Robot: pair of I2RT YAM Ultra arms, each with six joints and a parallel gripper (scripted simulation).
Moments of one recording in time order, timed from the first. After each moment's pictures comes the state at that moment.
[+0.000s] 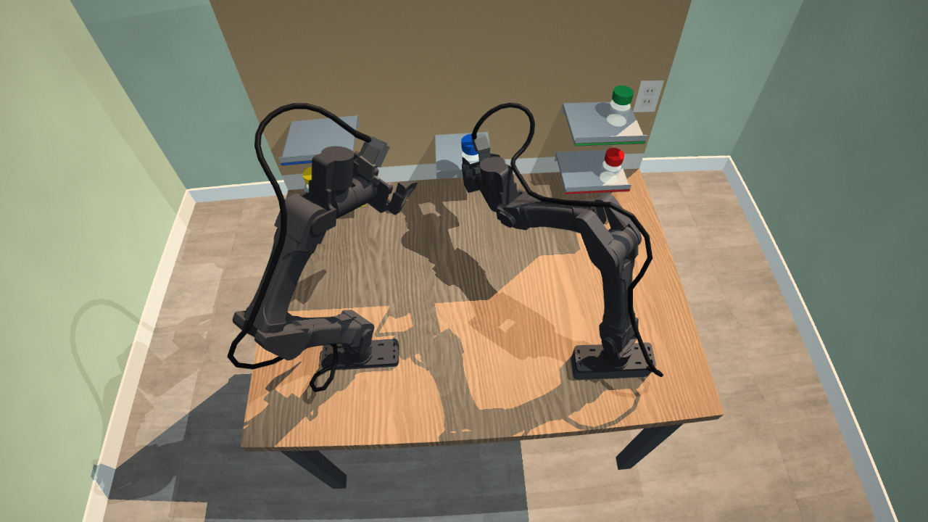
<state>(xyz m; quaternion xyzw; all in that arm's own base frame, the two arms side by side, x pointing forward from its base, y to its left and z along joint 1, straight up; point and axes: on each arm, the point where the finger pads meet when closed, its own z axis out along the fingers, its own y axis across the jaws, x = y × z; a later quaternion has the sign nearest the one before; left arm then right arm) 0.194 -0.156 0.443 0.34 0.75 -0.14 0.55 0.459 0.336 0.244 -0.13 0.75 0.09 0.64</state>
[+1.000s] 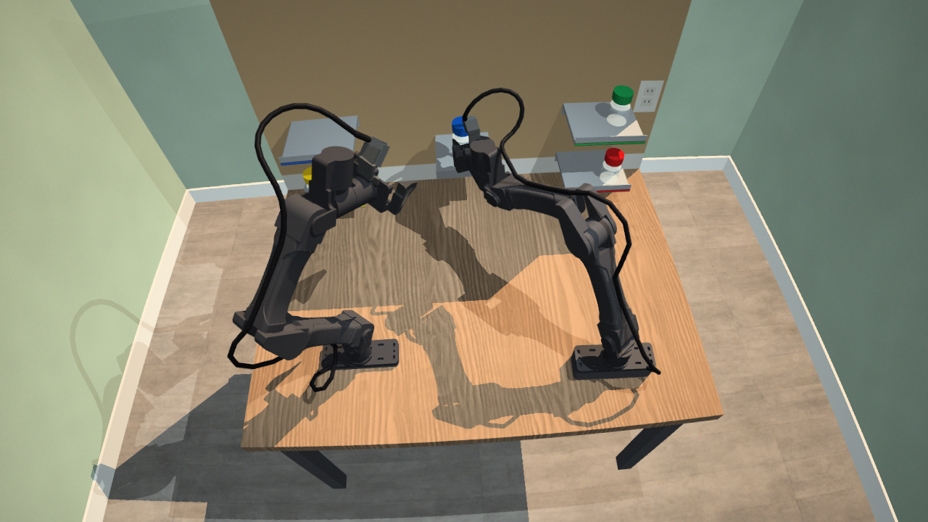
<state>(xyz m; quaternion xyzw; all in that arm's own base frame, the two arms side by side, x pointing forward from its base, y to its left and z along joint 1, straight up) 0.194 -0.156 0.443 0.34 0.75 -0.14 0.55 0.531 0.362 0.246 -0.12 0.74 0.10 0.66</state>
